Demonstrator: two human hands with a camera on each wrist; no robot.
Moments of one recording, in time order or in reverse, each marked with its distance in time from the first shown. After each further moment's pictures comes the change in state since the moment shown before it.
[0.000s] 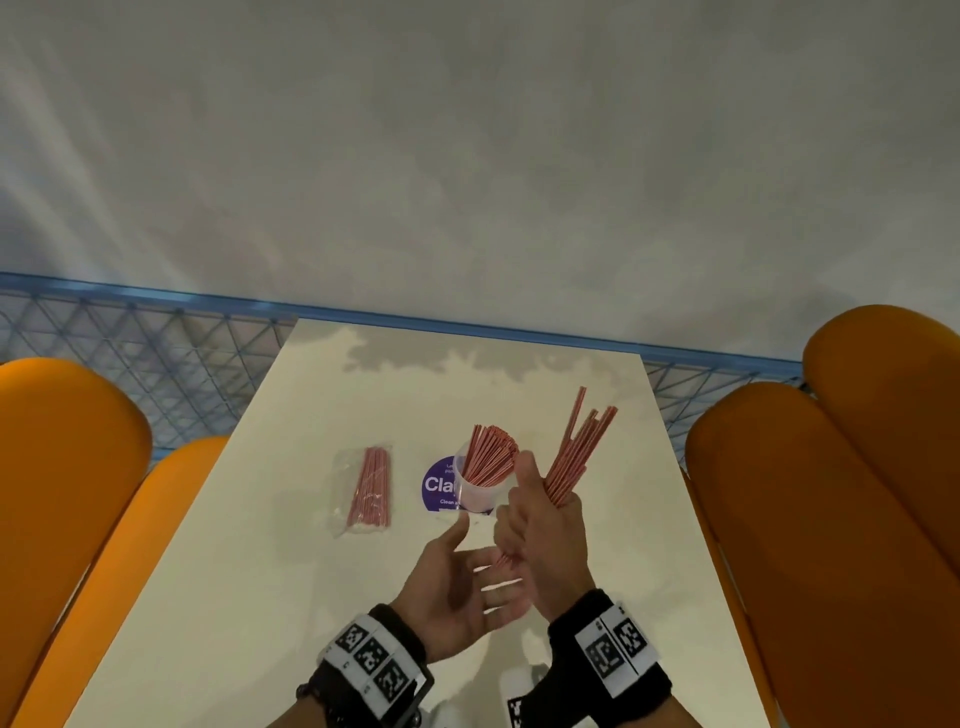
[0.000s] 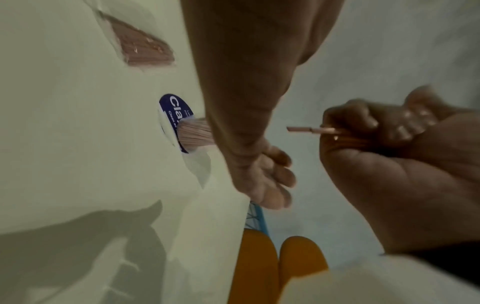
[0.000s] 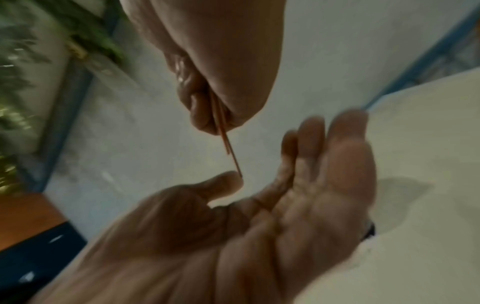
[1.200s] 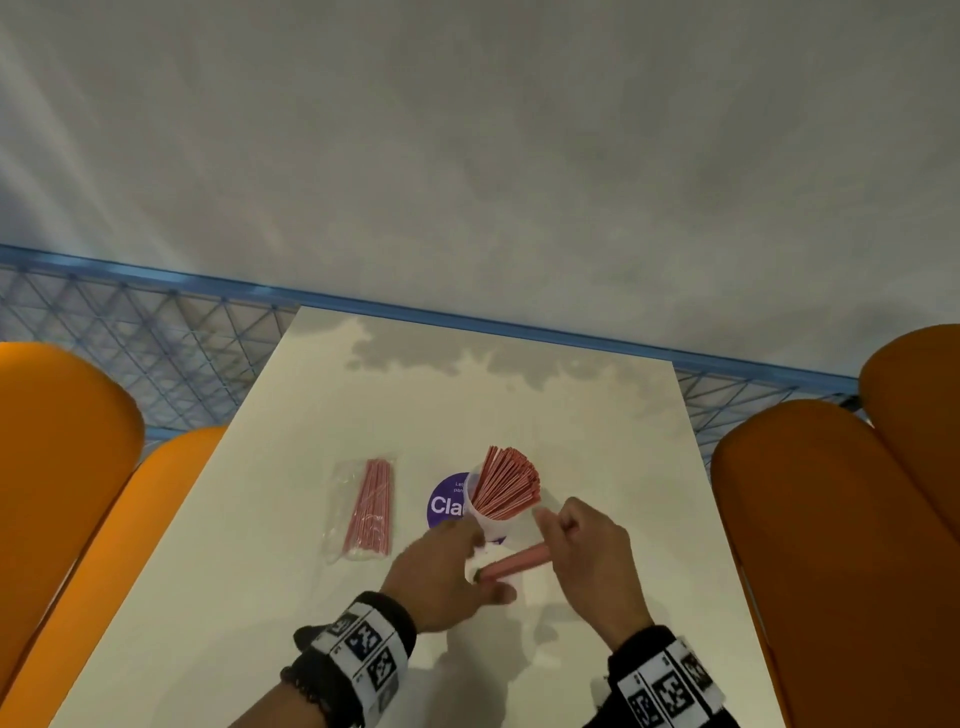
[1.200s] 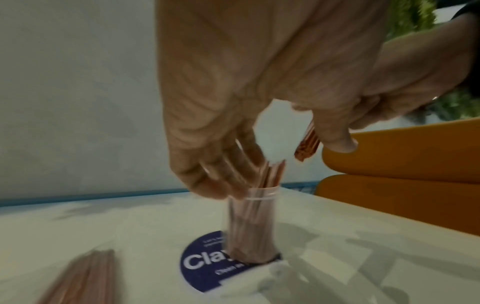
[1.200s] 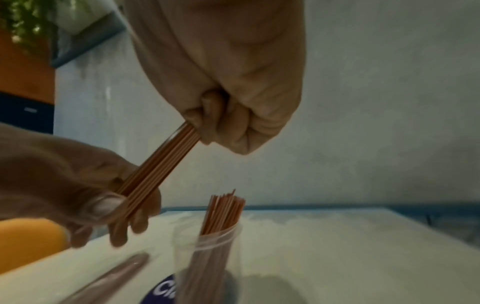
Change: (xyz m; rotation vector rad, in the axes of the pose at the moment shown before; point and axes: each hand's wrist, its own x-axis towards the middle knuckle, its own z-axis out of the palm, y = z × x) left_hand 0.047 0.063 -0.023 1.785 0.418 0.461; right_hand 0.069 0.011 -0.040 -1.139 0.049 -0.169
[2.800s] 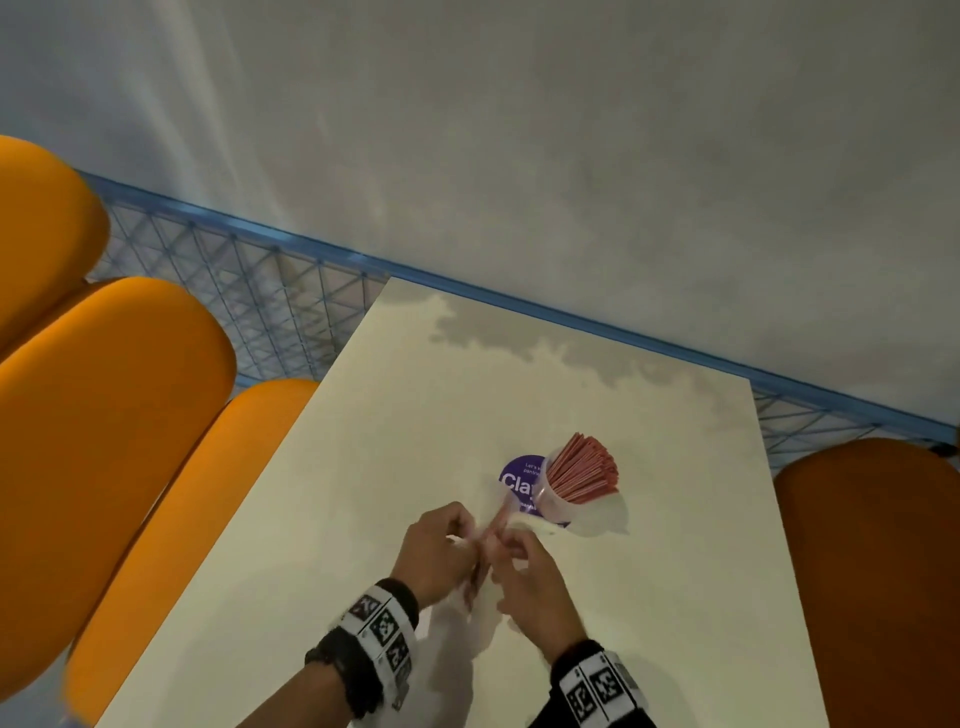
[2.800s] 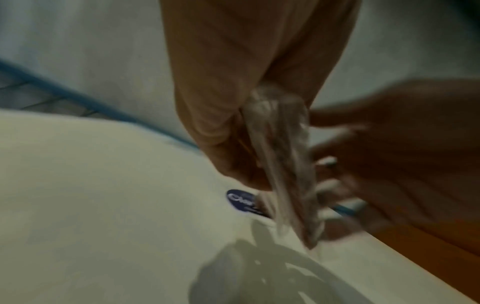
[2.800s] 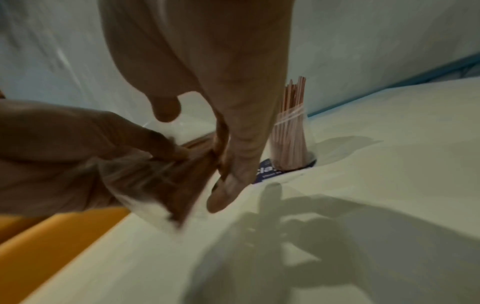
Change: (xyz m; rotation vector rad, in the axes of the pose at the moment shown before) left_hand -0.042 -0.084 -0.002 -0.633 0.295 -0.186; right_hand -0.047 -0.029 0.120 0.382 -0.424 0.241
